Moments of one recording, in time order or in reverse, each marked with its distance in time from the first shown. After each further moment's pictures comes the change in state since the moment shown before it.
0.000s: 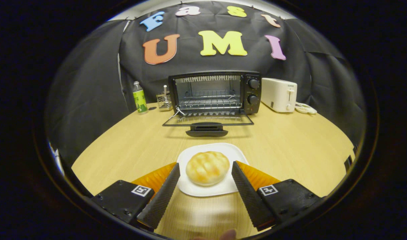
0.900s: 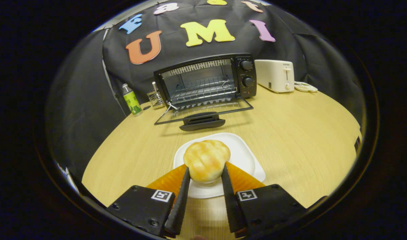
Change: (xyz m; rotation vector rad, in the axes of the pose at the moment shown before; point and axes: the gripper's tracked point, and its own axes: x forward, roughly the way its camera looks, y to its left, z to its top) arm 0.012 -0.004 0.002 0.156 0.053 0.025
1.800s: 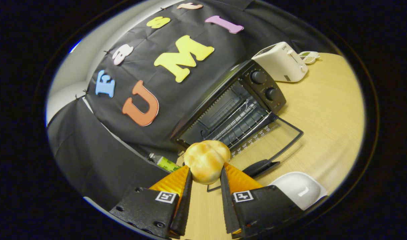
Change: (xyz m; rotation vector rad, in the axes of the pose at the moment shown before) arm 0.060 0.067 0.148 0.559 -0.162 0.291
